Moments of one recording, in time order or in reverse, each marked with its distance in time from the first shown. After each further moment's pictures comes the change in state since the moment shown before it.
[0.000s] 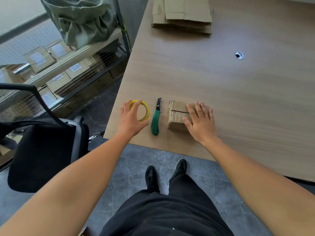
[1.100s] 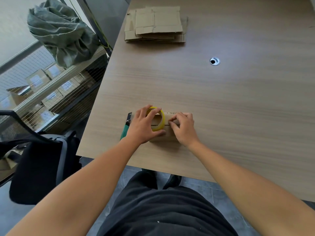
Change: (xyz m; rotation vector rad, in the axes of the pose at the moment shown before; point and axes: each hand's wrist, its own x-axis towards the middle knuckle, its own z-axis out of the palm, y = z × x) left_hand 0.030 0.186 0.077 0.199 -0.118 0.264; right_hand 0.031 0.095 -0.025 0.894 0.263 -0.075
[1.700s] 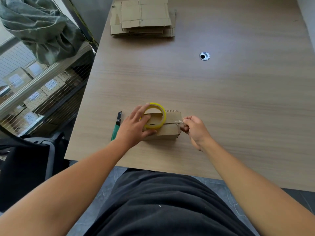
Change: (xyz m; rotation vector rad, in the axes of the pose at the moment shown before) left_hand 0.000 -0.021 0.020 0.172 0.105 0.316; right_hand -0.010 0.017 -0.046 0.700 0.056 0.670
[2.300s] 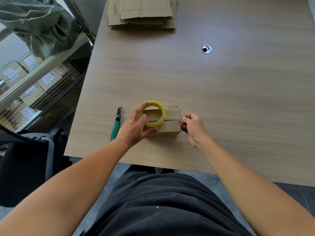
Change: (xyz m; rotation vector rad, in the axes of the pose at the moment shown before) left_hand -0.007 -0.001 0.004 -0.124 0.005 -0.023; right_hand 0.008 0.007 0.015 -0.004 0.097 0.054
